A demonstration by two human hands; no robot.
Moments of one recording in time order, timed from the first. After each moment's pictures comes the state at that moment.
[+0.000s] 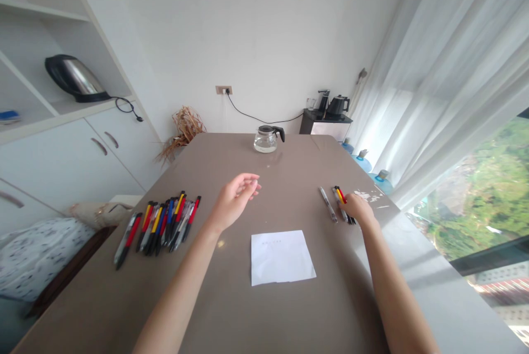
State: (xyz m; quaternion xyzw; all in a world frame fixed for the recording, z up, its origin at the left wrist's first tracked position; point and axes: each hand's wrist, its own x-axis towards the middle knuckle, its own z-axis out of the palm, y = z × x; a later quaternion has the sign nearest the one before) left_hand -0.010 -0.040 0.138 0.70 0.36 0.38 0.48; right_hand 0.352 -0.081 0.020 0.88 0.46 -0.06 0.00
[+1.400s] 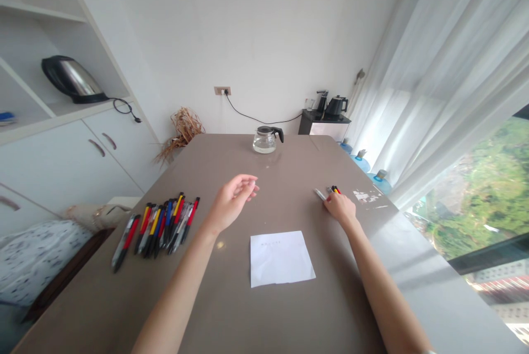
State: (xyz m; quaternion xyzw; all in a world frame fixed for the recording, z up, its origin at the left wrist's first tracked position) left_hand -0.013 -0.038 0.138 0.71 0.36 0.38 0.48; right_hand 0.309 -0.064 0.014 0.89 0.46 -0.04 -0.05
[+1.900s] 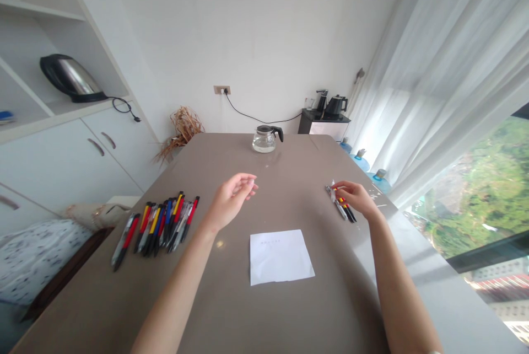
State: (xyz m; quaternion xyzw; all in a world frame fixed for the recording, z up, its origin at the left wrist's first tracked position) left_hand -0.013 -0.037 0.137 0.71 0.36 0.38 0.47; right_hand 0.341 -0.094 0.055 0.71 0.51 -0.27 -0.40
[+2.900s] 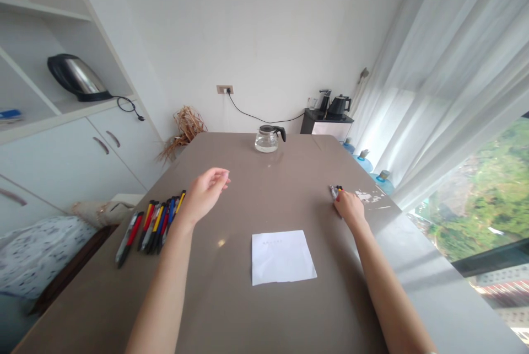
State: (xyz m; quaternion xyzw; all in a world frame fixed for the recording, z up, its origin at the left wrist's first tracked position) left_hand -0.061 -0.004 0.134 0.72 0.48 0.37 0.34; right_hand 0.331 -0.068 0.009 0.89 0.46 0.02 -0.02
